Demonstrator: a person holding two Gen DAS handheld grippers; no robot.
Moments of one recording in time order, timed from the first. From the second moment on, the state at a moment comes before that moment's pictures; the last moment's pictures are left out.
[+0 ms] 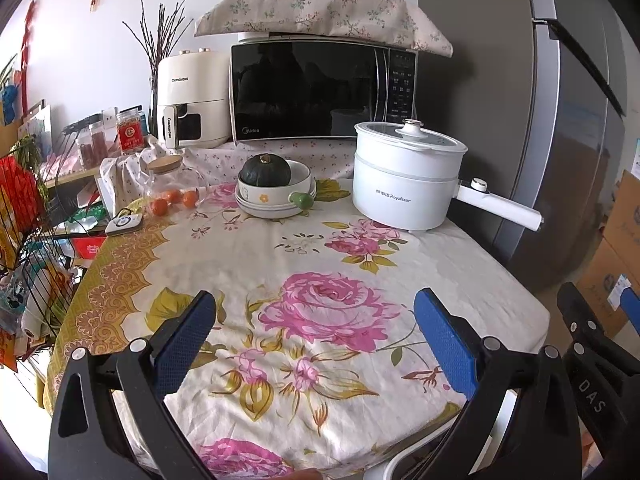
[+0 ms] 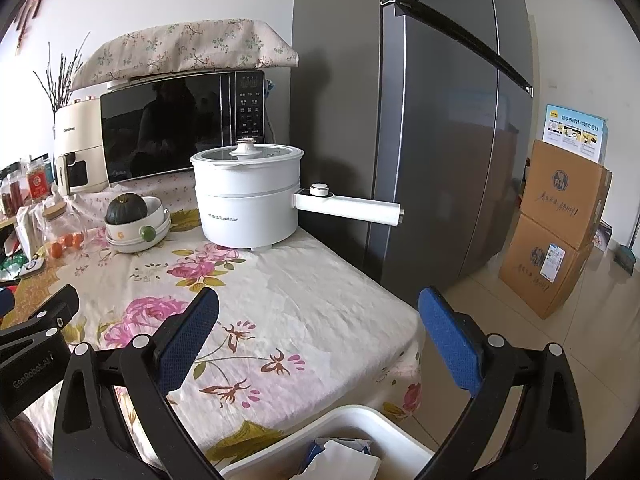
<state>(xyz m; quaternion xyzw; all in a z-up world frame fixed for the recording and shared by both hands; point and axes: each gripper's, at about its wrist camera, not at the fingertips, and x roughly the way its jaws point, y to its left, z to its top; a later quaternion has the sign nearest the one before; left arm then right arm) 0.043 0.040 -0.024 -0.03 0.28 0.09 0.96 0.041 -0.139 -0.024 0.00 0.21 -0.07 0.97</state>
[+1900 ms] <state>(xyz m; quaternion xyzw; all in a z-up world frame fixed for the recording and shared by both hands) 0.045 0.043 -0.034 -0.04 0.30 0.09 0.95 0.040 -0.139 -0.034 -0.01 0.23 -0.07 0.97</state>
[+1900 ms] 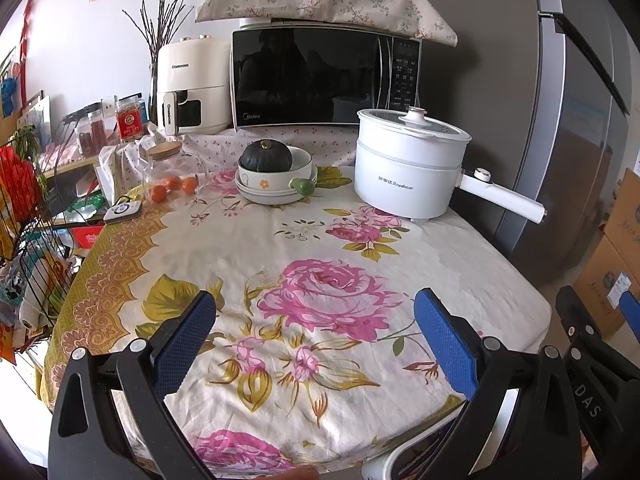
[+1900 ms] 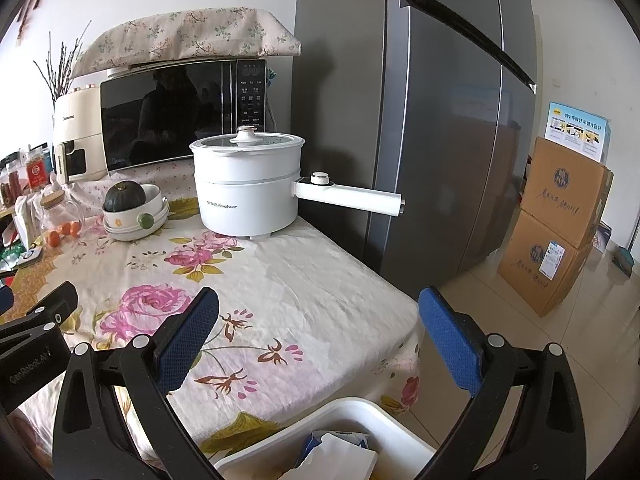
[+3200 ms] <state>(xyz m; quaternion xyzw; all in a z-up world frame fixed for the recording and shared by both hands) 0.052 0.038 -0.039 -0.03 0.31 0.07 0.95 0.043 -0.140 -0.038 0.00 0.24 -0.07 0.97</state>
